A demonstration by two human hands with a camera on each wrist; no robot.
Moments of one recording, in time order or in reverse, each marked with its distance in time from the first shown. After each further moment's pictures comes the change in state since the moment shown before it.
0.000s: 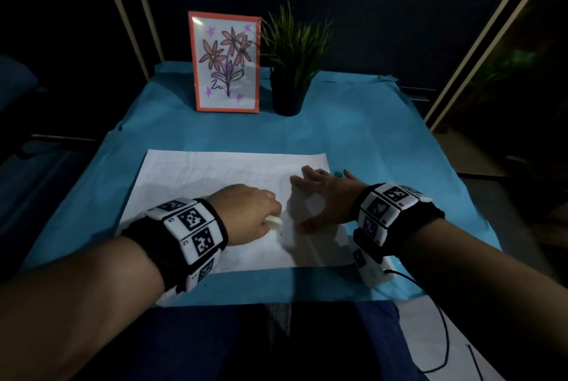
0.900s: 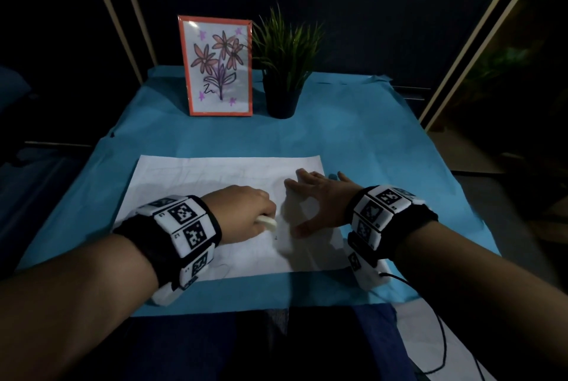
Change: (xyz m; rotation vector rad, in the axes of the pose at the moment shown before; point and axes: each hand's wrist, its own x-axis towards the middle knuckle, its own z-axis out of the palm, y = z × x) left_hand 0.009 -0.007 -0.002 -0.104 -0.048 -0.026; right_hand -0.002 0.000 -0.001 0.000 -0.007 -0.011
